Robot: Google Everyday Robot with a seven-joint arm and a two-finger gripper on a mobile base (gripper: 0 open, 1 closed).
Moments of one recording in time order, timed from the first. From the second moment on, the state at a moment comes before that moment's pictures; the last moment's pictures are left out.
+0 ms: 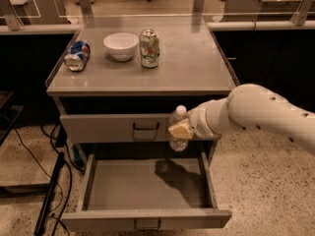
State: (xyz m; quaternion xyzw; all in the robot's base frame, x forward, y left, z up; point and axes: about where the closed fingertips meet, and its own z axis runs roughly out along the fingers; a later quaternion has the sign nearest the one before) arm 0.564 -0.086 0.749 -0.41 0.83 0.12 0.36
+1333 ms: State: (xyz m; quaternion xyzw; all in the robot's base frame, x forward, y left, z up) arm 0.544 -0.089 0.807 -0.40 0.82 0.10 0.40
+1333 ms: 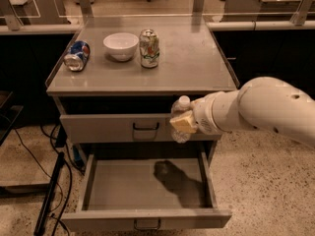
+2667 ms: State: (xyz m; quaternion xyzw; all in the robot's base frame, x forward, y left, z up) arm 0.580 -0.116 0.902 -0.38 0.81 0.03 0.44
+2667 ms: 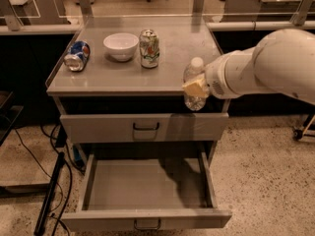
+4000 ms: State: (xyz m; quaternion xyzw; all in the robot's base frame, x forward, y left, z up) arm 0.642 -0.146 0.972 -0.37 0.82 0.01 0.44
